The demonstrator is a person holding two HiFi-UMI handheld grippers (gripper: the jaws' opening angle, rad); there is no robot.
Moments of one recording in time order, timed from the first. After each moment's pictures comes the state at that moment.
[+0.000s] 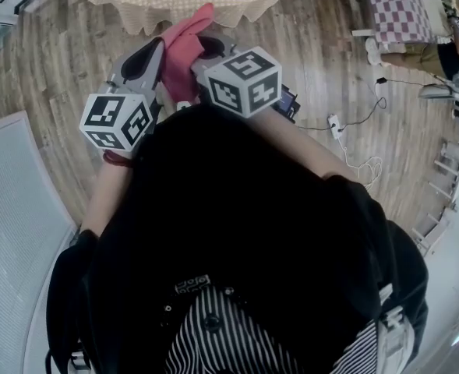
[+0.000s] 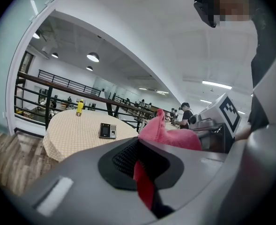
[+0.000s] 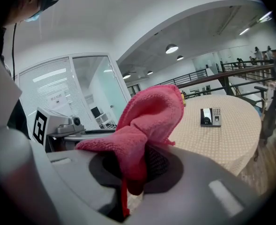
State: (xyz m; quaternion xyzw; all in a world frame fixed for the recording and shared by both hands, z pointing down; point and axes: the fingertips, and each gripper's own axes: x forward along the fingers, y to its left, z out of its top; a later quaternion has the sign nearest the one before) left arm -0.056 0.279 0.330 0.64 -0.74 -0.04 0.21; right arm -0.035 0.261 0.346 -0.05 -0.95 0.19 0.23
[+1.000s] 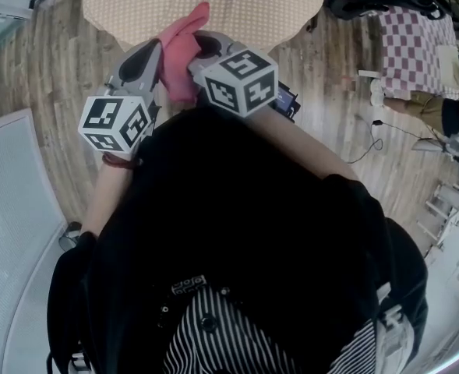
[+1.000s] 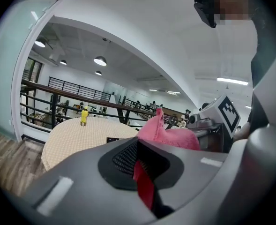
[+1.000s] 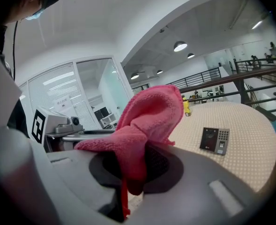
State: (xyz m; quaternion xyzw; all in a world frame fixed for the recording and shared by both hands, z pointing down) left arm -0.158 0.120 0.303 0.58 -0.79 -0.03 0.20; right arm -0.143 0.098 0.319 -0.13 -0.95 0.17 0.23
